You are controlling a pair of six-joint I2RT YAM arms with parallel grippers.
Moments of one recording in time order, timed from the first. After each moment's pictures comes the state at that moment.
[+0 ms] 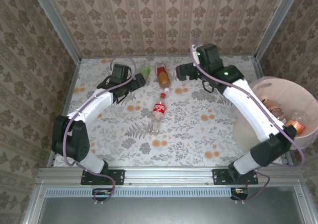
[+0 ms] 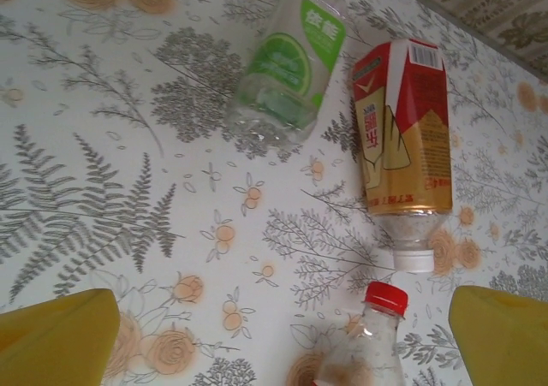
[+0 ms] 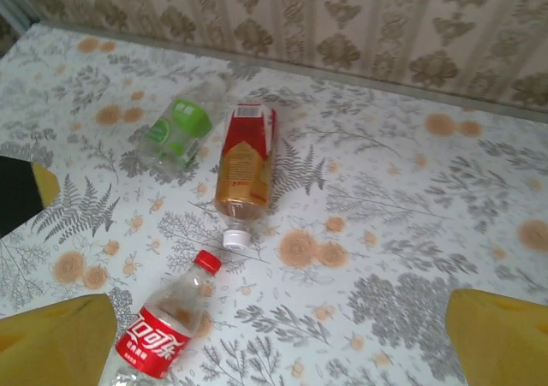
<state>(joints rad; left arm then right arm) -0.39 1.55 1.17 -0.40 -0.01 -0.69 0.47 1.55 1.67 -0.77 0.12 0.15</state>
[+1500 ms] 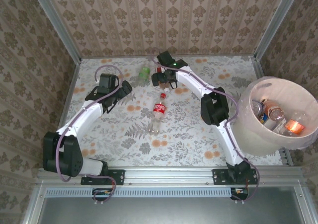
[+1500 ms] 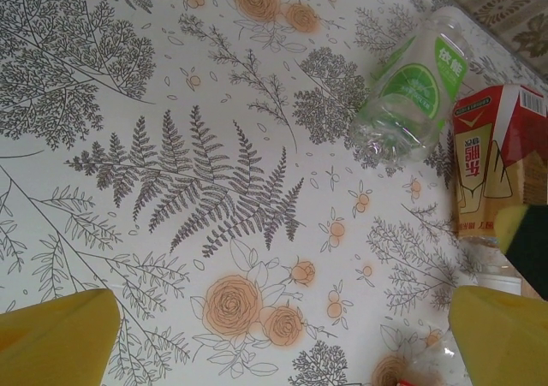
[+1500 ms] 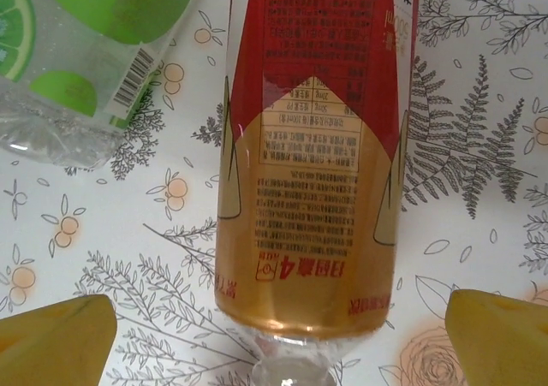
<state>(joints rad) -0.28 1.37 0.98 -0.40 -0.07 -0.73 0.52 2.50 2.35 -0.88 0.08 0.25</state>
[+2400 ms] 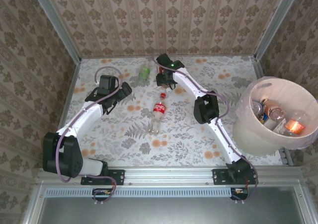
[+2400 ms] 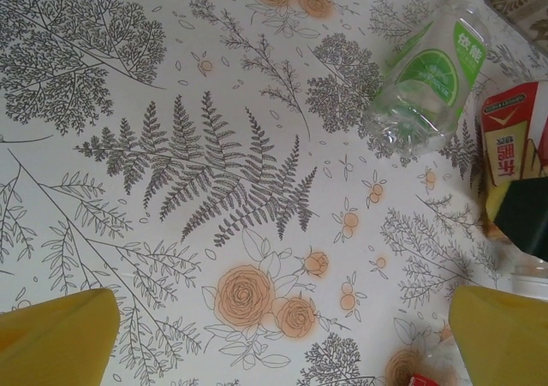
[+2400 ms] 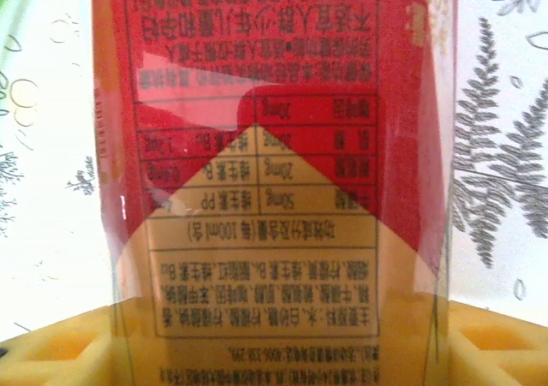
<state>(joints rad) -0.28 1.36 0.95 -0.40 -0.07 -0.73 0.48 2.74 2.71 -1.10 0.12 0.28</state>
